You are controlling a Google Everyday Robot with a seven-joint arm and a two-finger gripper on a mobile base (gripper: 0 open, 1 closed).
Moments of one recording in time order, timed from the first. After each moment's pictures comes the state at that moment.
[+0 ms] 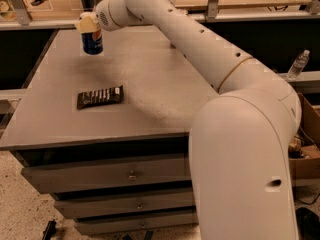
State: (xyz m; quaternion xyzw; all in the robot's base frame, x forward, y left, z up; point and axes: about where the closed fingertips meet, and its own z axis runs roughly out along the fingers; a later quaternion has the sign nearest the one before) arm 0.814 0.205 0.935 -0.40 0.73 0.26 0.49
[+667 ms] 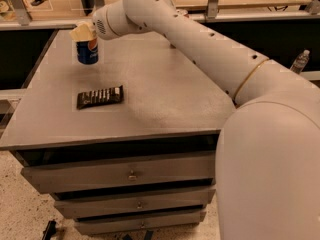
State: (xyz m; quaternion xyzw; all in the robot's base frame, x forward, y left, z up) arm 0.766 0.211 0.928 -0.40 0.74 0.29 0.47
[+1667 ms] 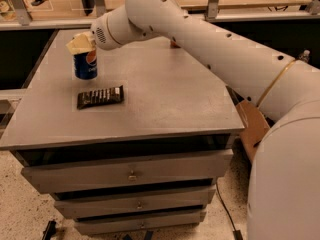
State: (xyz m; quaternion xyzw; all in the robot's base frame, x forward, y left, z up) arm 0.702 0.203 0.921 -0.40 0.76 0.31 0.41
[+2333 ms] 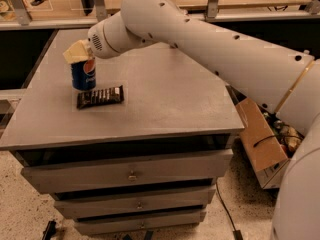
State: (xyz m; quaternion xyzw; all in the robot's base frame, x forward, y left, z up) arm 0.662 0.202 0.914 -0.37 0.78 0.31 0.38
